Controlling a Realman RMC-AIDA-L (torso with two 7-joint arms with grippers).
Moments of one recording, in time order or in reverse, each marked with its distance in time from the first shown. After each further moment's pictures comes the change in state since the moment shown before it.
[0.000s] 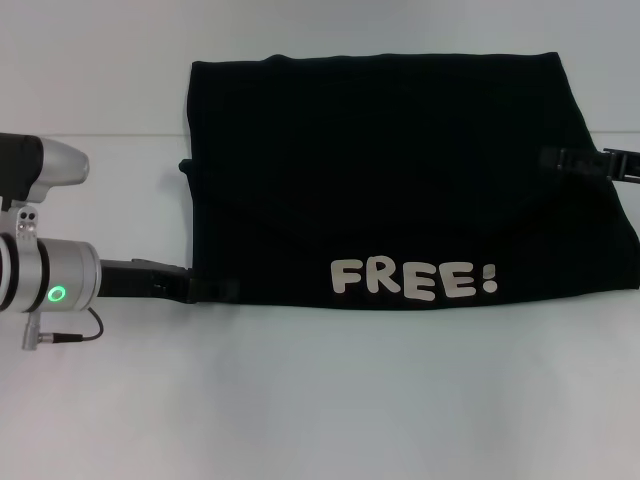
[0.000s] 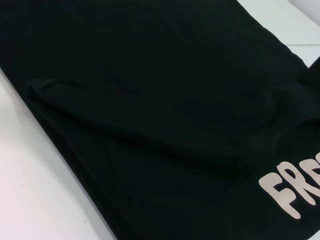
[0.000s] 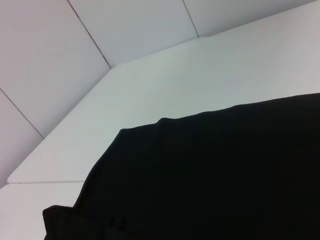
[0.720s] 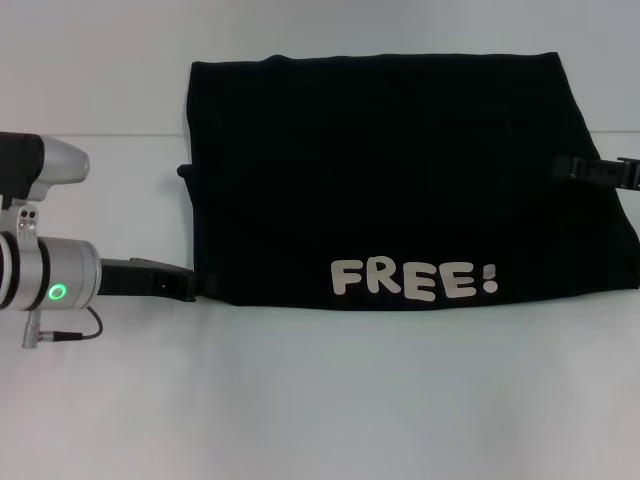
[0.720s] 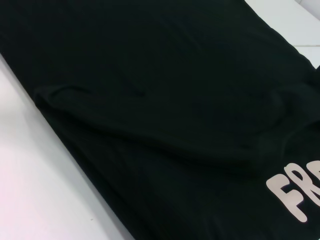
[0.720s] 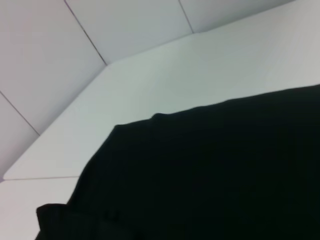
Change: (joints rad) left arm -0.003 0.001 0.007 -0.001 0.005 -0.014 -0.018; right arm -0.022 -0.016 0.000 0.000 -0.007 -0.017 0.013
